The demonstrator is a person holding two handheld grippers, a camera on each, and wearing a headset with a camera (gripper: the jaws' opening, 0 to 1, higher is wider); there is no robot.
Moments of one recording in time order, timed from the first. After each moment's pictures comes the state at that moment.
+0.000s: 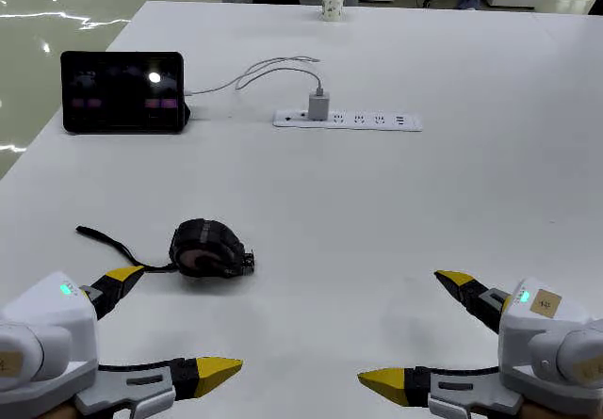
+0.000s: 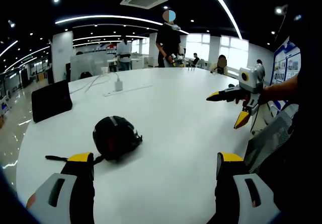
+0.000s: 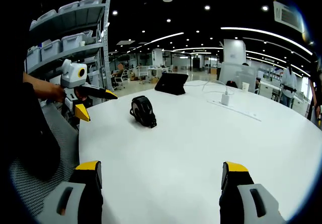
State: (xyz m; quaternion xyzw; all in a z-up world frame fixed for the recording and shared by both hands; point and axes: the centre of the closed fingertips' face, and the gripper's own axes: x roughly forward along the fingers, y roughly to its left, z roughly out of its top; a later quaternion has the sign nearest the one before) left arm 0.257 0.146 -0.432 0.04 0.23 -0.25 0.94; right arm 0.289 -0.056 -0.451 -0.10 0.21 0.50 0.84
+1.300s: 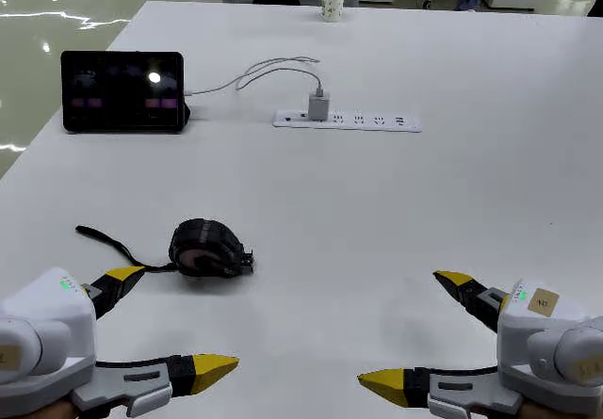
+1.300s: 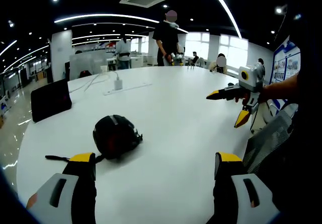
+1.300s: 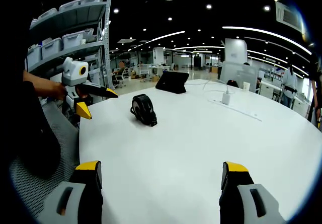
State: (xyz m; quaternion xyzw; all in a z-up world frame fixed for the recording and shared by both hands) left arm 0.257 0.147 -0.433 0.04 0.24 -0.26 0.93; right arm 0.289 -0.058 -0.452 -0.11 0.21 0.50 0.83
